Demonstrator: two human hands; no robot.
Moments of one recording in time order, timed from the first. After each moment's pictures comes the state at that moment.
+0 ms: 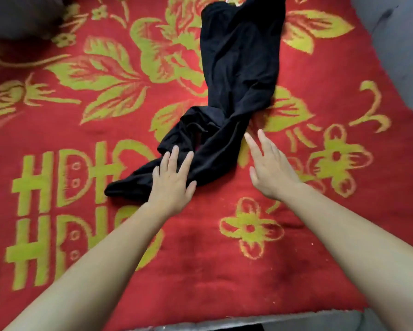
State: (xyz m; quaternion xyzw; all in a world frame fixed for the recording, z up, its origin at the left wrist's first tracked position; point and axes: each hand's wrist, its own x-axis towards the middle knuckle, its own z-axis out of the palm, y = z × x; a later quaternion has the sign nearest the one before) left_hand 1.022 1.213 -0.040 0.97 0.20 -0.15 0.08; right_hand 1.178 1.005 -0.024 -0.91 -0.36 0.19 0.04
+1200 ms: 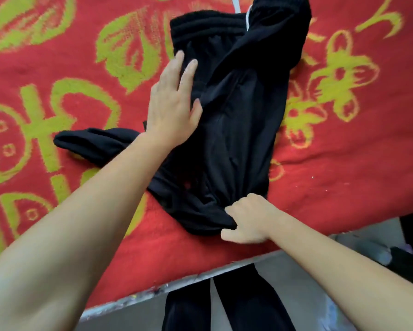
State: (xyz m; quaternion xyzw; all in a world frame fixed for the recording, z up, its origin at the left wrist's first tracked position) left_hand 1.074 1.199 -0.081 0.98 0.08 0.02 0.19; right_hand 0.997 0.953 -0.088 -0.77 -0.45 0.45 -0.04
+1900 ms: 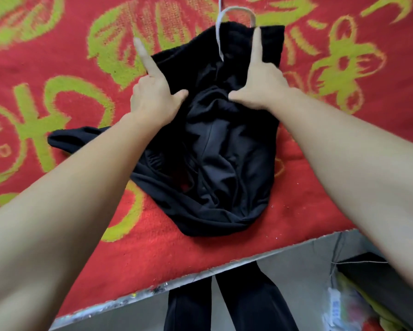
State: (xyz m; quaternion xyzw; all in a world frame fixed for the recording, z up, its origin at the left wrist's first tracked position) left_hand 1.095 1.216 -0.081 0.94 0.27 -0.09 0.21; right_hand 1.205 1.022 -0.087 -0.96 -0.13 0.25 0.09
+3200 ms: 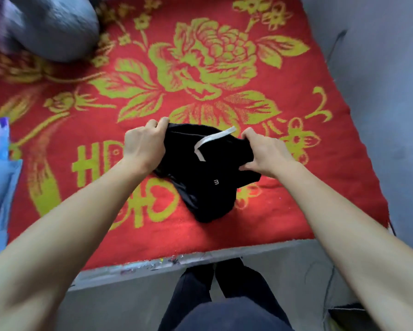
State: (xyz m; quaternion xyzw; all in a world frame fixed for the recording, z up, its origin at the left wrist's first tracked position) left_hand 0.970 1.222 0.230 0.99 0.16 -0.01 -0.06; right_hand 1.105 0.959 0.195 -0.91 -0.34 0.21 0.05
